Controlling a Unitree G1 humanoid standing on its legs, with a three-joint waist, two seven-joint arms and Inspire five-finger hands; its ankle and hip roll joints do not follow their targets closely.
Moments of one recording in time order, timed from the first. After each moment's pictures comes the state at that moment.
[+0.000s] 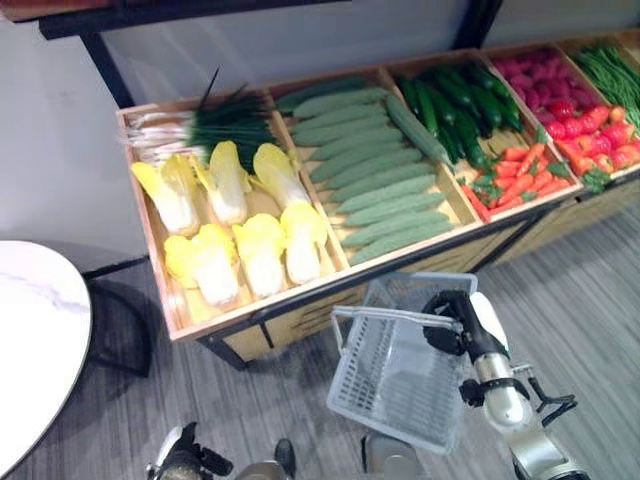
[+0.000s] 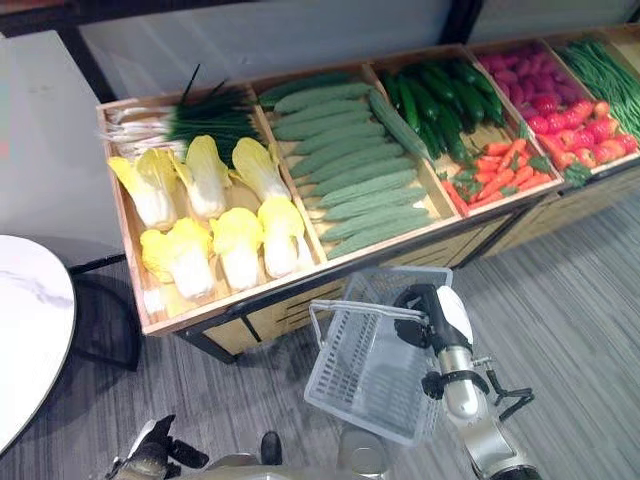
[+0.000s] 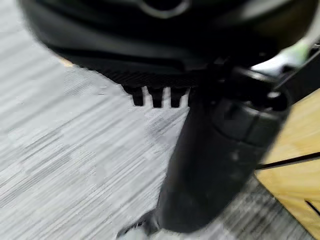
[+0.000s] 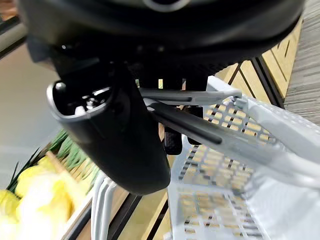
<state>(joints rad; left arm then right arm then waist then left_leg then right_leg) -0.01 0.25 -0.15 1.29 0.06 -0.03 0.26 0.16 -0.55 0.19 0.21 -0.19 -0.14 -0.31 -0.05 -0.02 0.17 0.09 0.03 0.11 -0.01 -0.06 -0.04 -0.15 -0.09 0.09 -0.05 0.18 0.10</state>
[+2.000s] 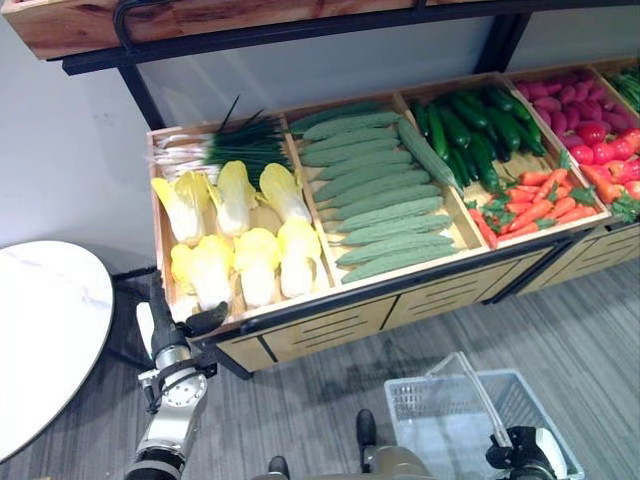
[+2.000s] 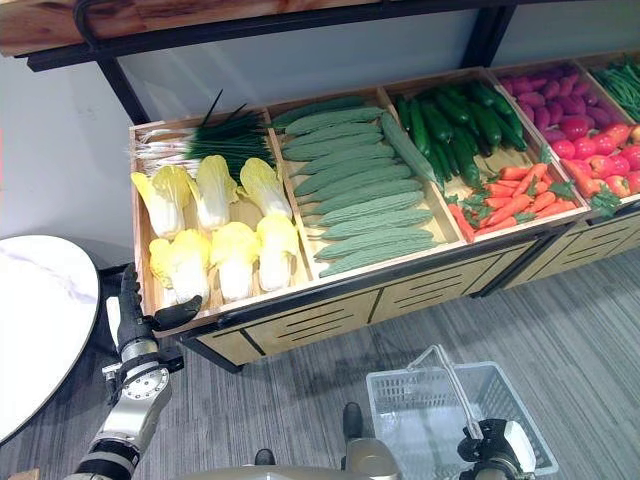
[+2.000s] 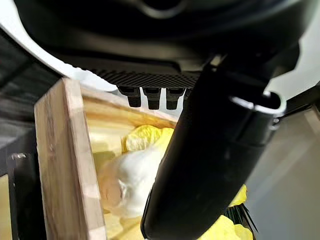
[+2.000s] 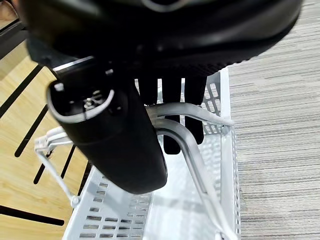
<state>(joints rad) -0.01 0.33 -0.05 0.44 -0.17 -0.21 0.58 0.07 -0.37 0.06 1.19 -0.08 -0.14 -0.43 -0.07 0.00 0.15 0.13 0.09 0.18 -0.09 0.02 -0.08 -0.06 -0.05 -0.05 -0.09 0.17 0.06</state>
